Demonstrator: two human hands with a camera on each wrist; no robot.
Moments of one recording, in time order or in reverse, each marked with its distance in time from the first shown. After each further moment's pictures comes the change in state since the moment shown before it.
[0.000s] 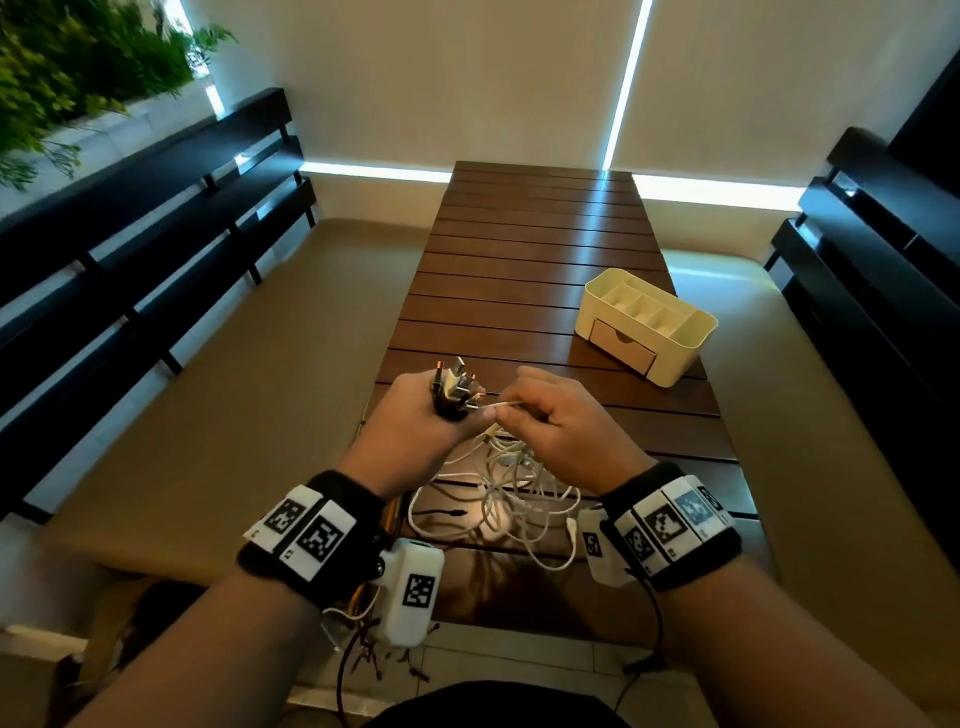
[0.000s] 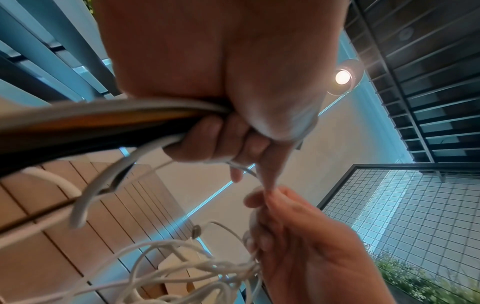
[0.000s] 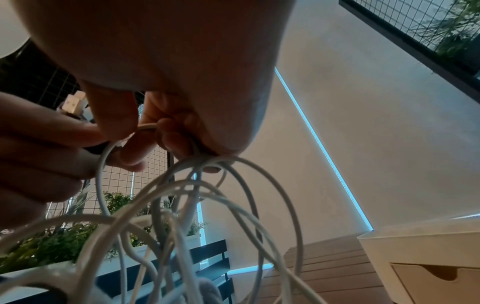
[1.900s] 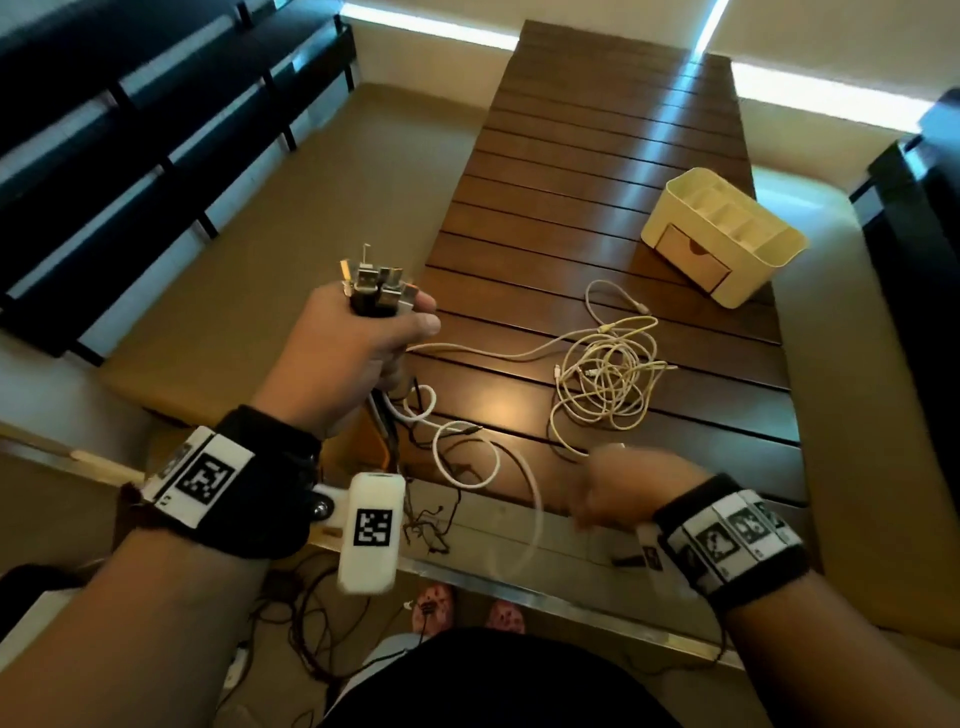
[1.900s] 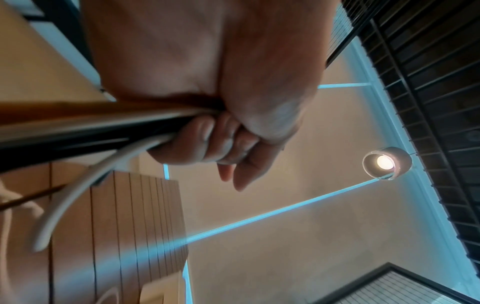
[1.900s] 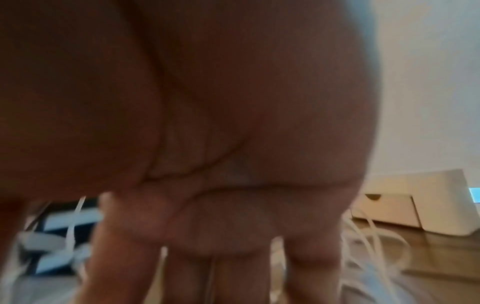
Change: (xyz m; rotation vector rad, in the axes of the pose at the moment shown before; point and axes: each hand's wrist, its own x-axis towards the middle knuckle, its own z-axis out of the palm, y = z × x) left_hand -0.080 -0.038 -0.061 -0.581 0.209 -0.279; right_hand -0.081 0.011 0.062 -0.521 -1.030 0.616
